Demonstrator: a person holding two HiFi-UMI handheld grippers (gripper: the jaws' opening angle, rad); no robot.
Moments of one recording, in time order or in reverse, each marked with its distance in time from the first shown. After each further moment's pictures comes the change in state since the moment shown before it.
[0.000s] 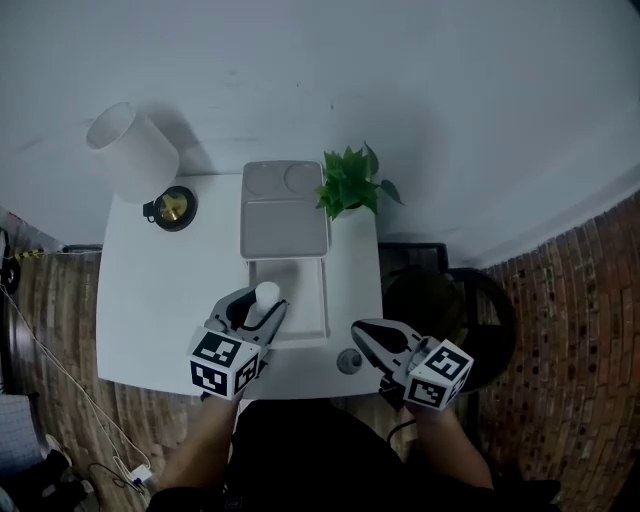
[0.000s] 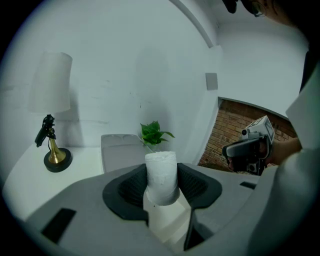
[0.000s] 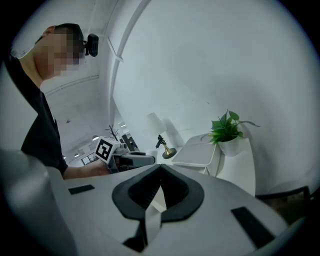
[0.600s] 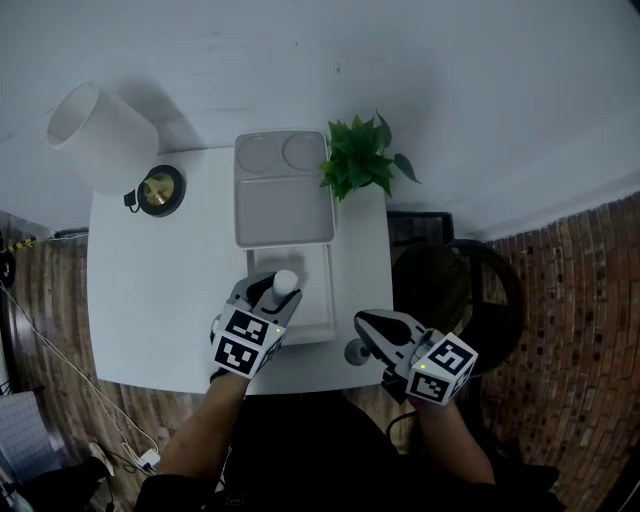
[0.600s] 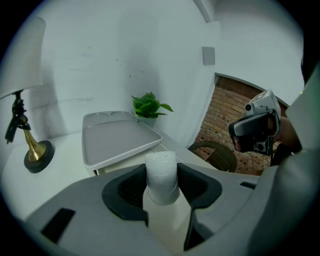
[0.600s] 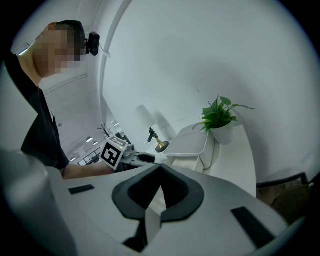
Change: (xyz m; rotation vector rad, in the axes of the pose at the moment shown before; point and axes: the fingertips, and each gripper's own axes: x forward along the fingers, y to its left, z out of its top) left arm 0.072 0.014 -0.061 0.098 0.234 -0.077; right arm 0.026 -0.035 -0.030 0.086 0.061 -0.058
